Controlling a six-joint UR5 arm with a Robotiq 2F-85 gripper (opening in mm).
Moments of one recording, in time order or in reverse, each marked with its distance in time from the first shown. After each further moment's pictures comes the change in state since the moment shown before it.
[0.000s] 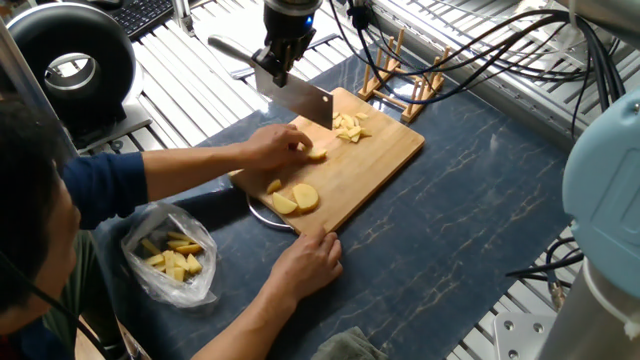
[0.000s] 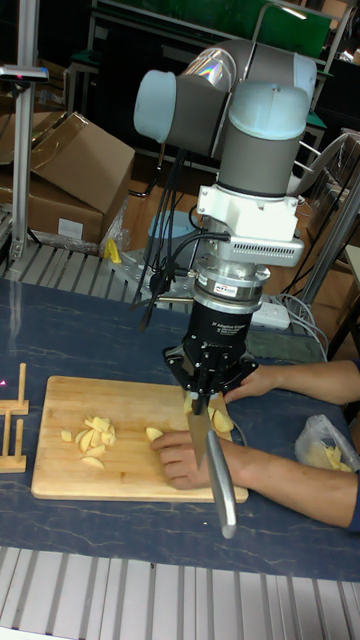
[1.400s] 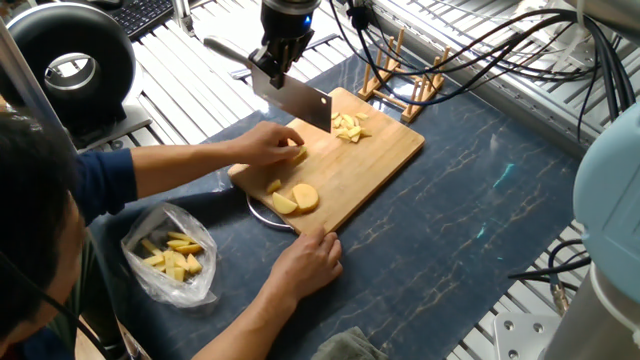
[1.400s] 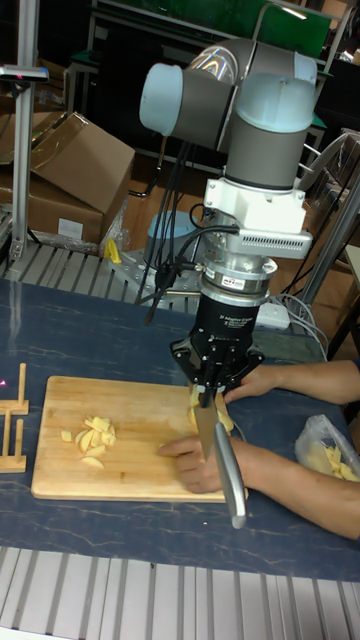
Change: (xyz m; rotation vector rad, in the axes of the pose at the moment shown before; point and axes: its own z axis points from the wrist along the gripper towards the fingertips) arm 0.007 0.008 -0.006 0.005 0.008 -0.020
